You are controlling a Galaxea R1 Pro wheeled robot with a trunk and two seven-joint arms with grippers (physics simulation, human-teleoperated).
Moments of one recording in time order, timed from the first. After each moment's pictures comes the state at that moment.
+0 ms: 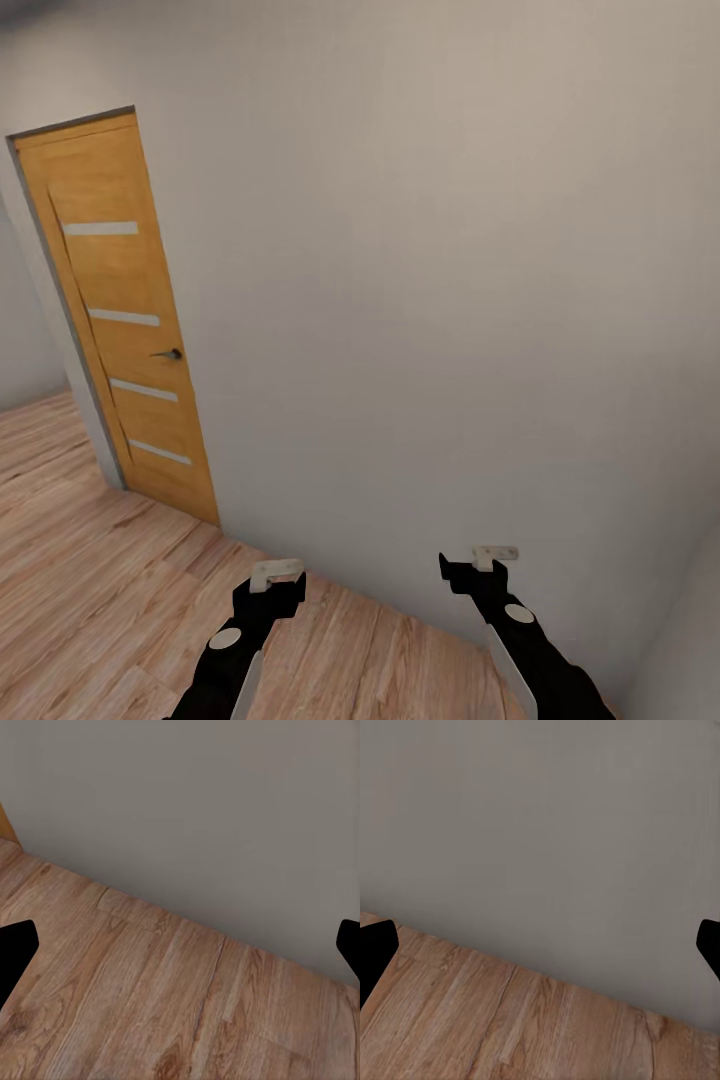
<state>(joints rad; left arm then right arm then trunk) -0.20 -0.17 -0.02 -1.16 -0.03 0.30 0.09 -0.40 -0.02 0.13 -0.79 -0.16 0.06 -0.07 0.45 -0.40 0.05</state>
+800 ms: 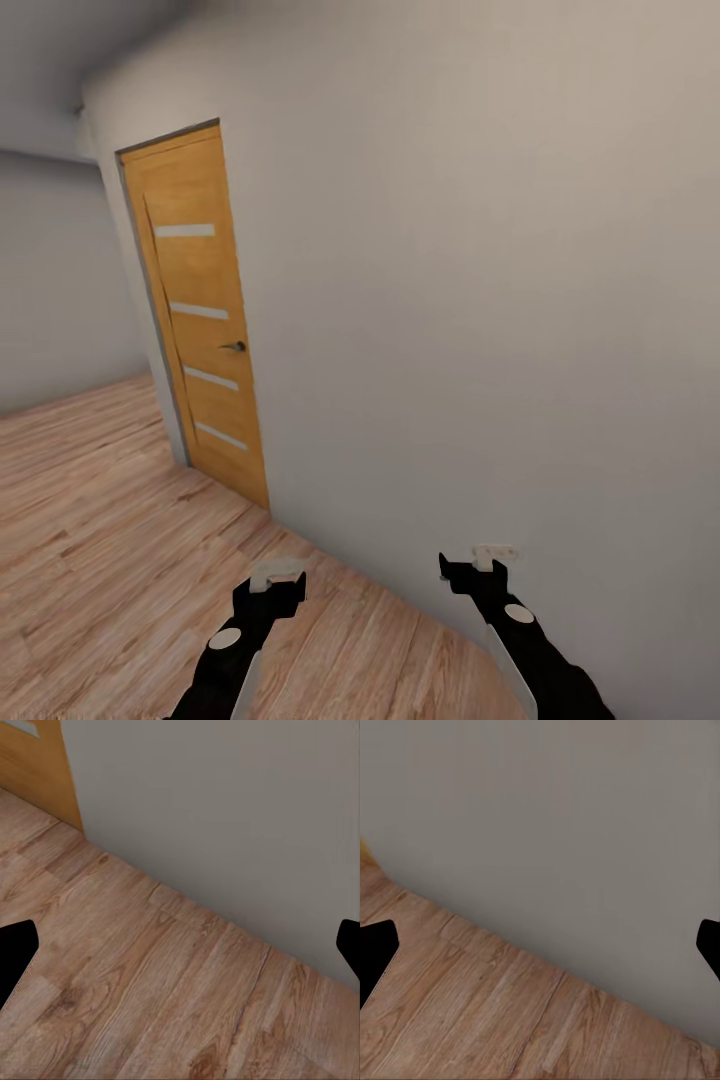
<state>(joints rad) -0.20 -0.17 -0.02 -1.16 -0.03 0.30 0.09 -0.40 -0.02 0.13 -0.79 -0.16 0.06 -0.07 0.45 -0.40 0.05</state>
